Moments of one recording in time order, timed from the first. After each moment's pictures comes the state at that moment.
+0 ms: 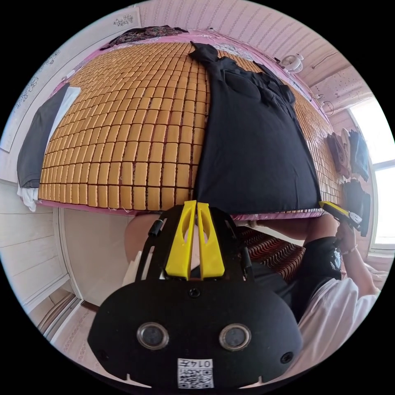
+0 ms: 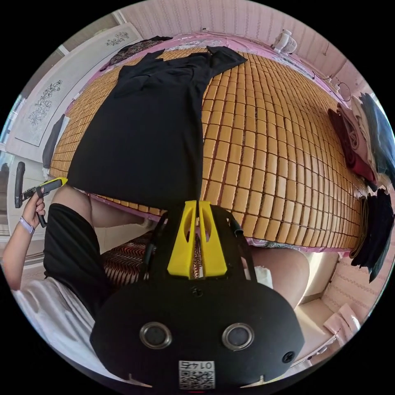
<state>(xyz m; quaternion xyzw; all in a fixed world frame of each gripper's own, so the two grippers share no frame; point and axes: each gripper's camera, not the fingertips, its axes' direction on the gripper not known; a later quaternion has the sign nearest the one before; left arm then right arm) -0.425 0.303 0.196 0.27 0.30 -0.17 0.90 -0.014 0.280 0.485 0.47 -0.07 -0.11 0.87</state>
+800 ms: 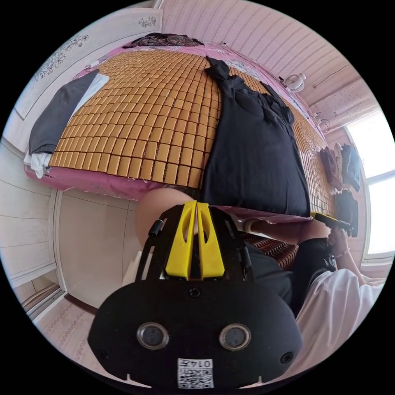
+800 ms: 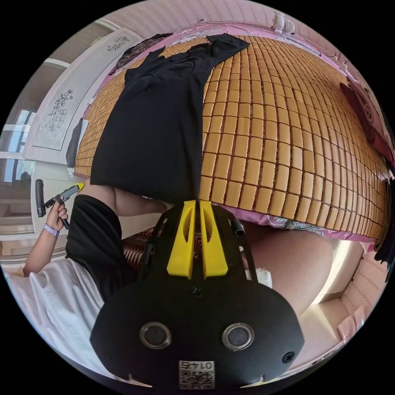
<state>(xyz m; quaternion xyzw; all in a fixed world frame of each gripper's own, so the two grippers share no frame) -0.414 0.415 0.245 0.31 0.32 -0.22 0.87 0.064 0.327 0.508 0.43 -0.16 -0.15 0.87</state>
